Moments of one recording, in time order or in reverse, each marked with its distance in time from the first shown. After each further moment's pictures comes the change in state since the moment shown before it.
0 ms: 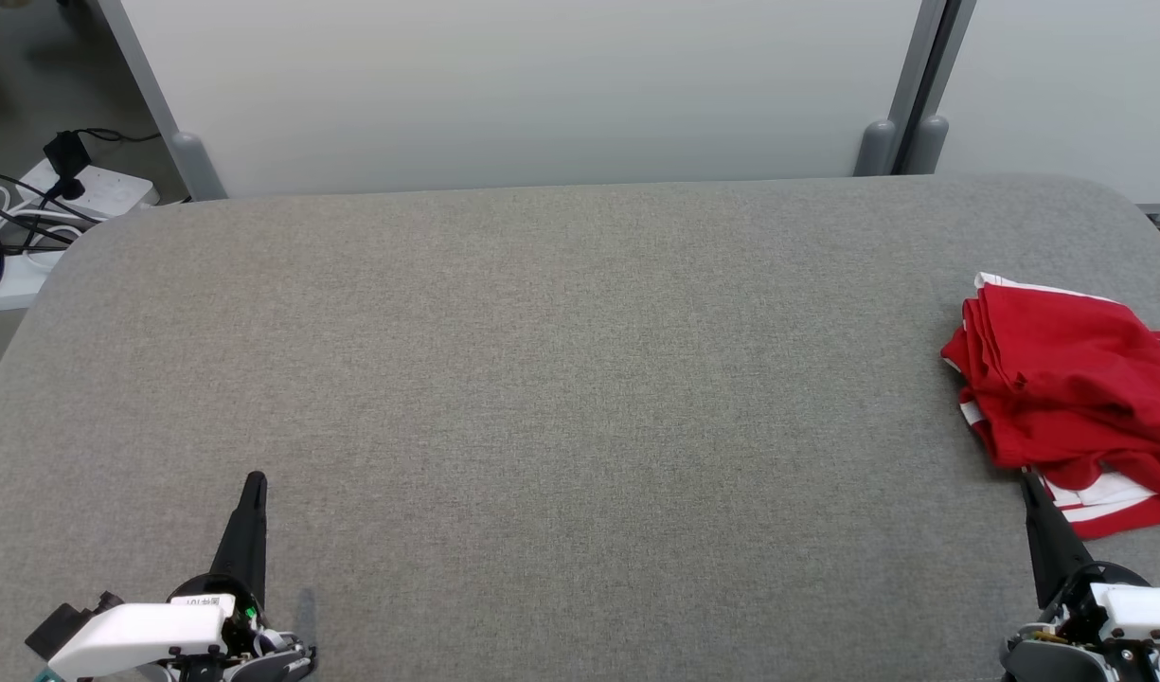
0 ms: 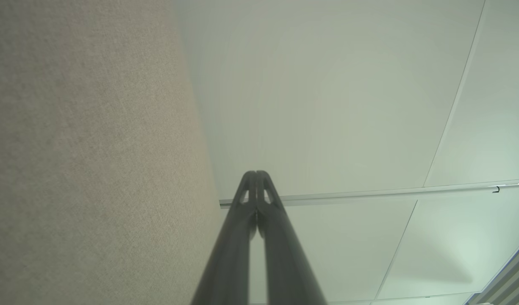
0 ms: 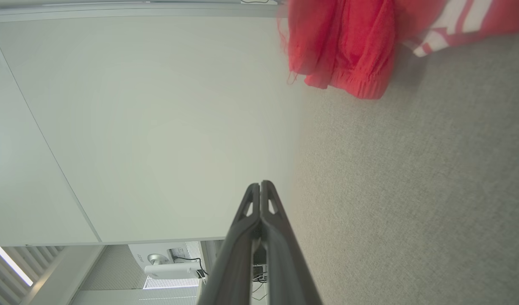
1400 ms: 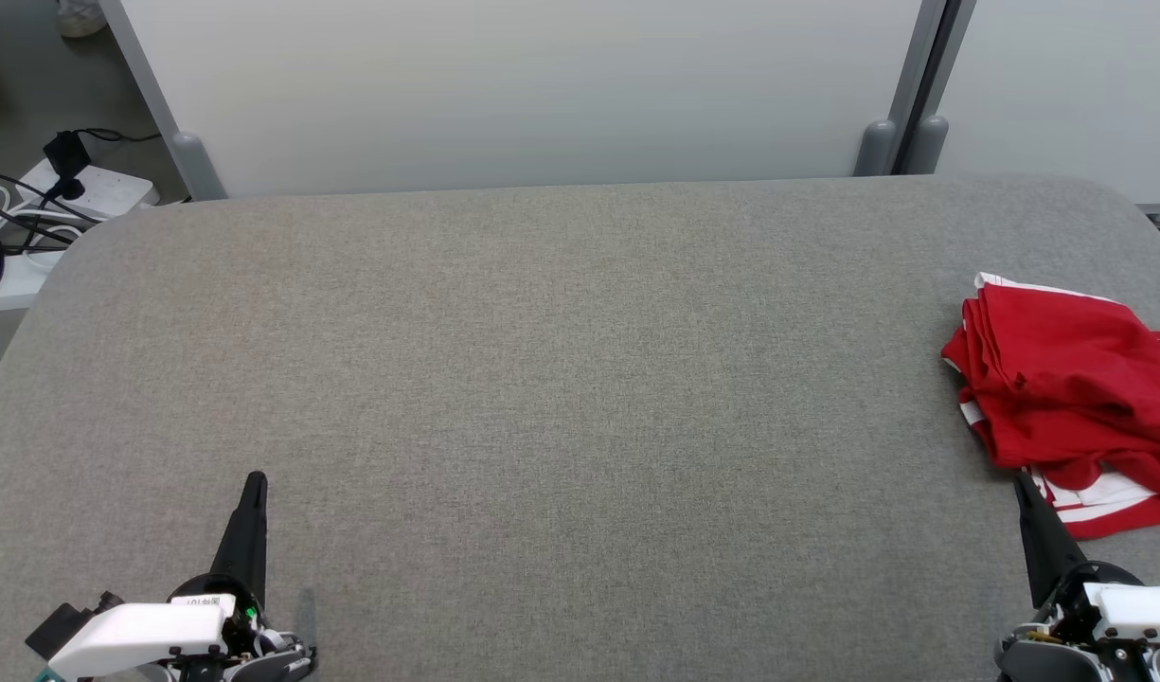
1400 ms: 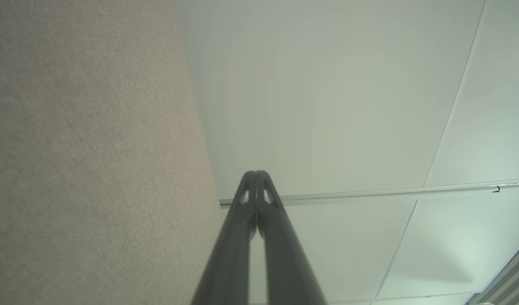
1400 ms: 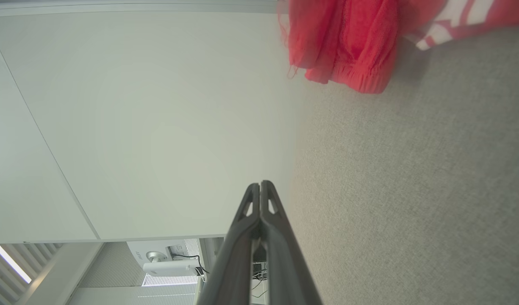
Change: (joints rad) left arm 0.000 0.001 -0.001 0.000 0.000 0.000 0.000; right arm 0.000 -0.006 0.020 -0.001 0.003 0.000 -0.009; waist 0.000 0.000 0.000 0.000
